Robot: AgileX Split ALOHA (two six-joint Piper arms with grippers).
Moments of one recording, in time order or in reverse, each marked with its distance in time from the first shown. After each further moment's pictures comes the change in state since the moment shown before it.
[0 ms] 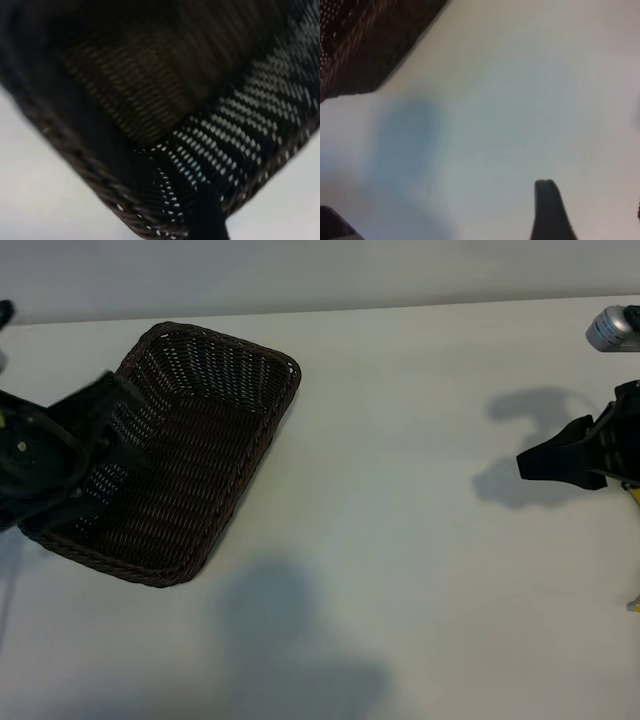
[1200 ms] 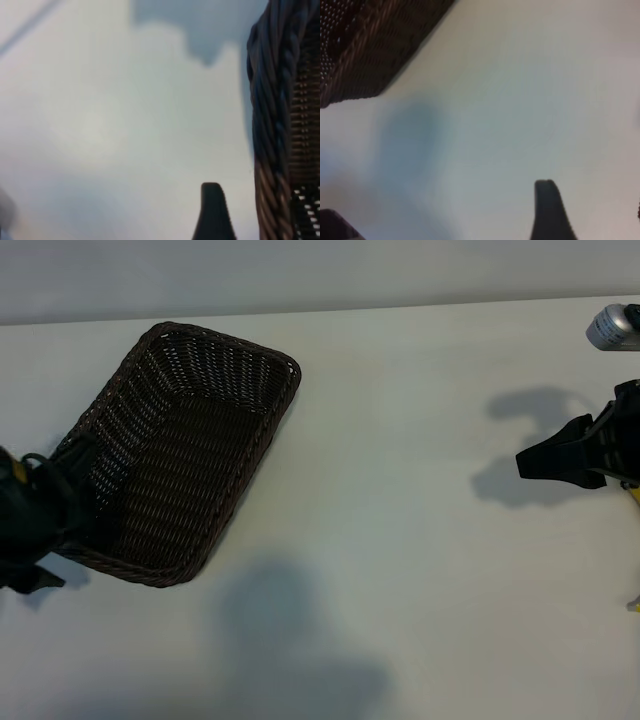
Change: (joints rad) left arm 0.000 0.127 0.077 0.208 0.109 -0.419; right arm 0.000 0.000 0.000 0.004 0.001 0.000
